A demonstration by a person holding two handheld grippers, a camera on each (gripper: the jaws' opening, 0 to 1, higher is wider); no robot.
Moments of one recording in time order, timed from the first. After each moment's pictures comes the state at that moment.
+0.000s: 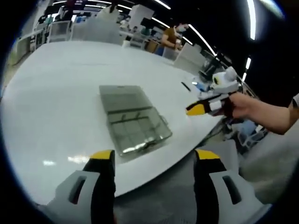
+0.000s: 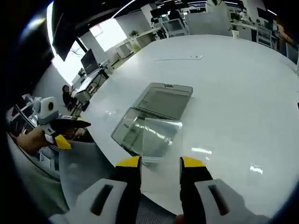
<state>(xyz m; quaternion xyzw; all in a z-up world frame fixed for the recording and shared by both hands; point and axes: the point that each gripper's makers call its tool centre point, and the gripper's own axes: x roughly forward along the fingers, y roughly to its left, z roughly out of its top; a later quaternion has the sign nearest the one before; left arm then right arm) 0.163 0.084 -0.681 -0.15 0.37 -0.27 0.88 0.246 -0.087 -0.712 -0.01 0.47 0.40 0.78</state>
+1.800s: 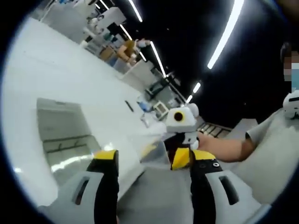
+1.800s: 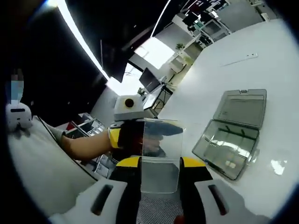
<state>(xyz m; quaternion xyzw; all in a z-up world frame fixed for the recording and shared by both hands) 0.204 0.013 -0.612 -0.33 0.27 -0.47 0.77 0.174 0.001 -0.630 0.21 0.41 0.61 0.64</state>
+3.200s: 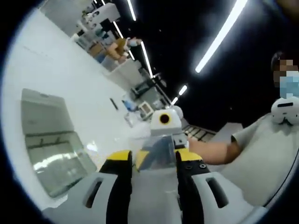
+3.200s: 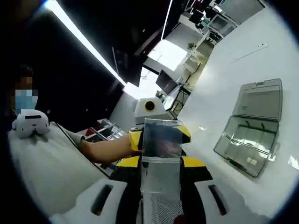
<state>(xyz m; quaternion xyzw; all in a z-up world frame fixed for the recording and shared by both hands) 0.191 -0.003 -0.601 -0.37 0.26 -0.52 0.72 0.156 0.006 -0.613 0.27 0.40 0.65 0.59</state>
